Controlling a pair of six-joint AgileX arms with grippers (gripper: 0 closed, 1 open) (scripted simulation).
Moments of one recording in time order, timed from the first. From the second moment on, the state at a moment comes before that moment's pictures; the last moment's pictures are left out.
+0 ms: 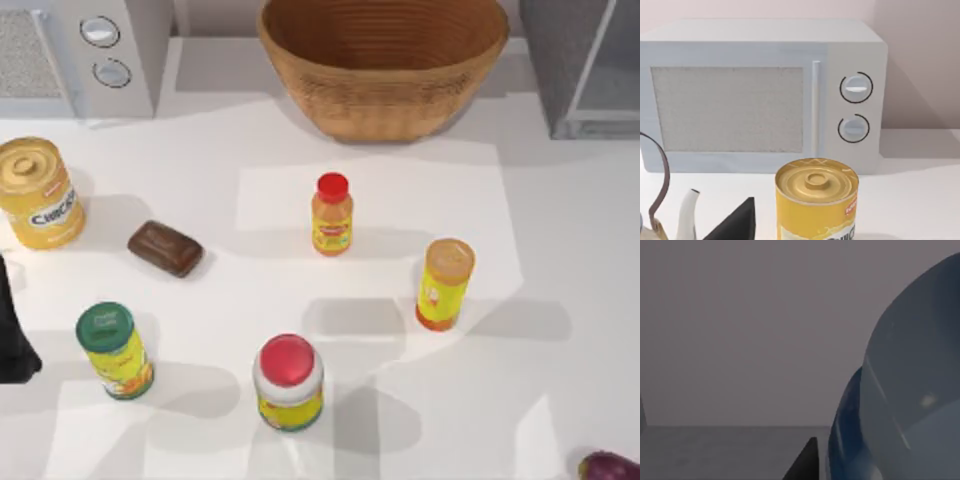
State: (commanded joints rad) left arm 0.00 0.00 0.00 0.00 0.00 0.00; right arm -0.23 2.38 1.49 0.88 -0.20 0.01
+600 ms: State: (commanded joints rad) left arm 0.00 0.00 0.00 0.00 0.00 0.00; right arm -0.23 2.38 1.49 0.88 -0.20 0.01
